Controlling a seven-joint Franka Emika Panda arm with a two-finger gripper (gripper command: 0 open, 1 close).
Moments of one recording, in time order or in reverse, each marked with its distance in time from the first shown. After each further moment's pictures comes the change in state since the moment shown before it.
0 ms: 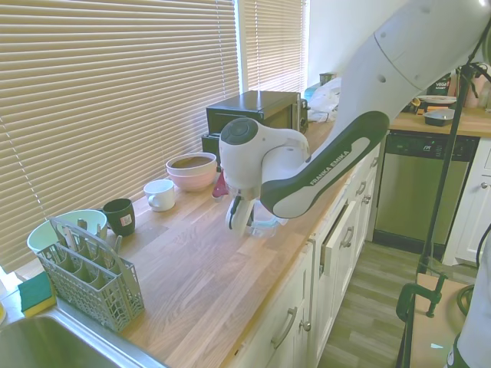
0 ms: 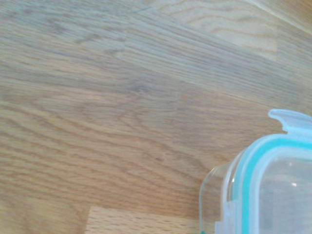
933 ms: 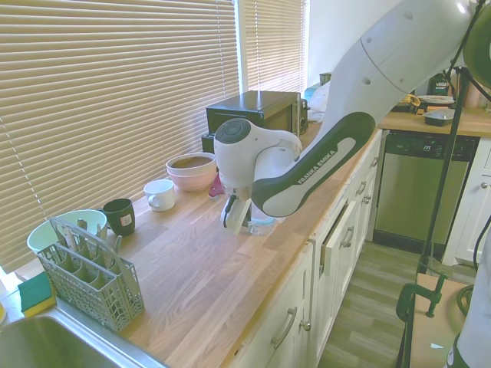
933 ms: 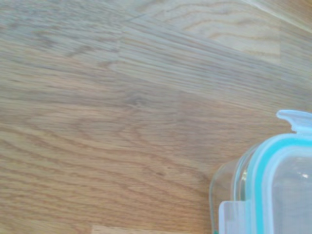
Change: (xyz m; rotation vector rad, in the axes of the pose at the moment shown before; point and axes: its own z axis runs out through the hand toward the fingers) arm 0.009 -0.007 0.004 0.018 -0.040 0.022
